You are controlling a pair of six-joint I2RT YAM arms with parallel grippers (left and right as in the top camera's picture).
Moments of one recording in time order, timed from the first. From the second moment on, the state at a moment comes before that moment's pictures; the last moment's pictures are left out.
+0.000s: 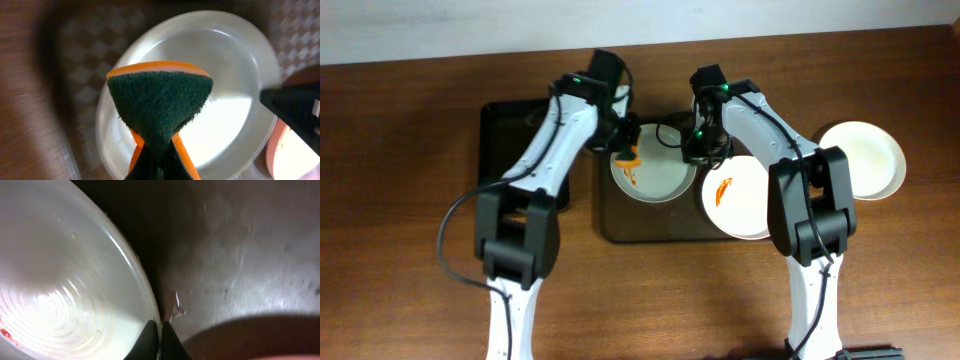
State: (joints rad) left arm -0.39 2.33 2.04 -1.04 0.25 -0.27; right arm 0.23 2.27 1.79 -1.01 -0.18 0.25
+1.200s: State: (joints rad) left arm -0.53 2.55 2.29 -1.40 -0.02 -0.36; right arm 0.29 2.27 1.79 -1.03 -0.13 0.34
